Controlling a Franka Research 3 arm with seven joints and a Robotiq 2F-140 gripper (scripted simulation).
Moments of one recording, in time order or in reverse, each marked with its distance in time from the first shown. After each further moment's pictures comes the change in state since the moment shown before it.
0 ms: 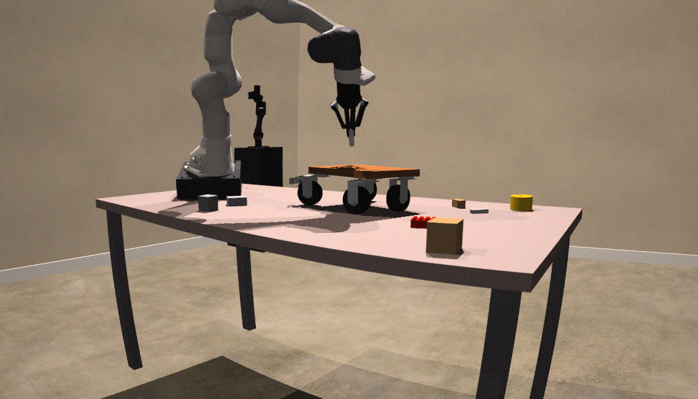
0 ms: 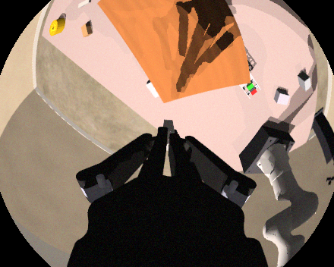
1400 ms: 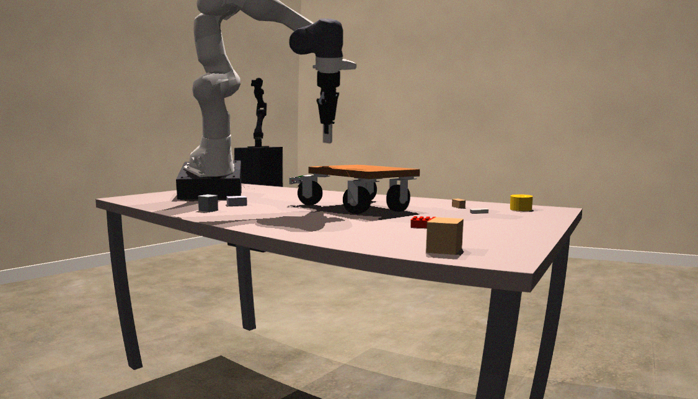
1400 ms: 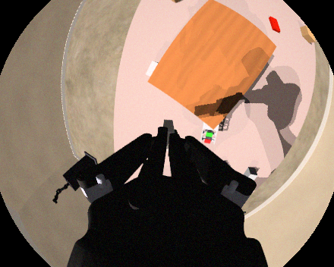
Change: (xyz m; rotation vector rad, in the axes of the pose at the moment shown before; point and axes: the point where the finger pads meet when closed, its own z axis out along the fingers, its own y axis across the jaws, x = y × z) arm 0.010 0.080 -0.030 -0.204 0.140 -0.982
